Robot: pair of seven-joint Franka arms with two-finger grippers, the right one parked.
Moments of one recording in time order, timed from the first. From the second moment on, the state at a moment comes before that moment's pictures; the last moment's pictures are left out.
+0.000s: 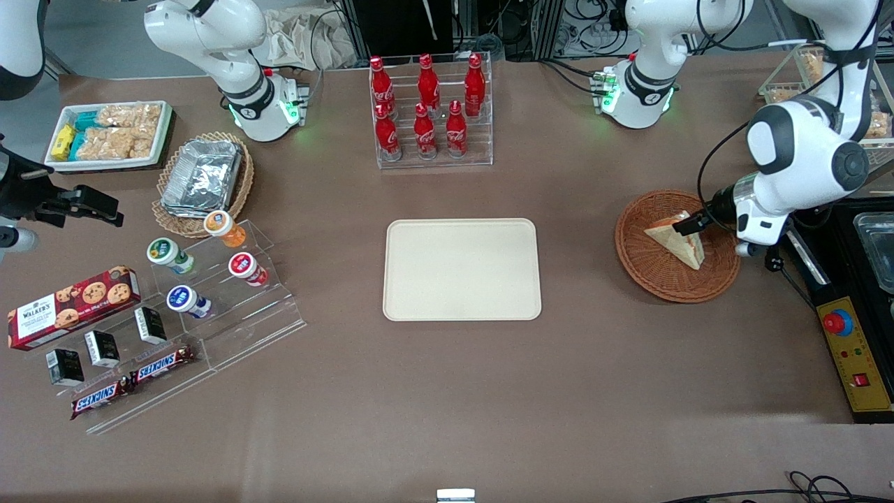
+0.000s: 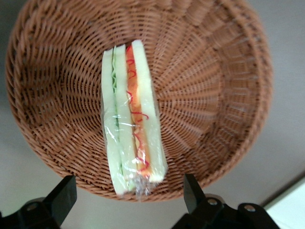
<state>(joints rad) -0.03 0.01 0.14 -2.42 -0.20 2.17 -0.35</state>
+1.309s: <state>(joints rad) -0.03 0.18 0.14 -2.42 -0.36 2.30 -0.36</state>
